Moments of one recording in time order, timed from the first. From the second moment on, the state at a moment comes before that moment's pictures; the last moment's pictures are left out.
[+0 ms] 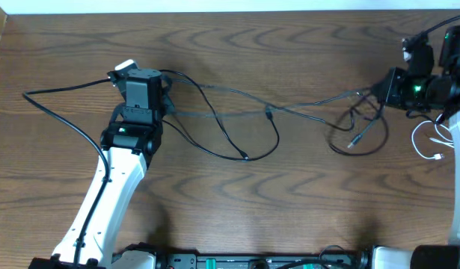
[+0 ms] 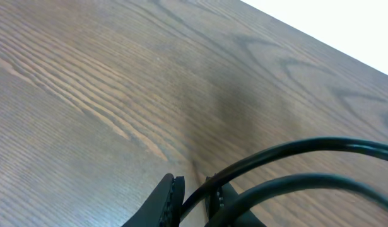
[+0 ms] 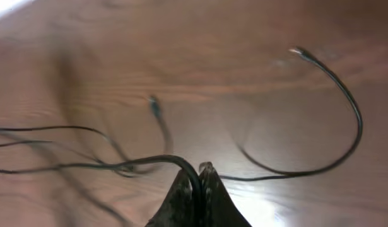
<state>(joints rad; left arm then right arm) -0.15 1.34 0.99 -0.41 -0.34 -0.54 -0.16 1.51 1.56 -1.17 -0.37 0.11</state>
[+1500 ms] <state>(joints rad) 0.03 1.34 0.99 -0.45 -0.01 -0.42 0.01 1.55 1.55 -1.05 -0.51 -0.17</state>
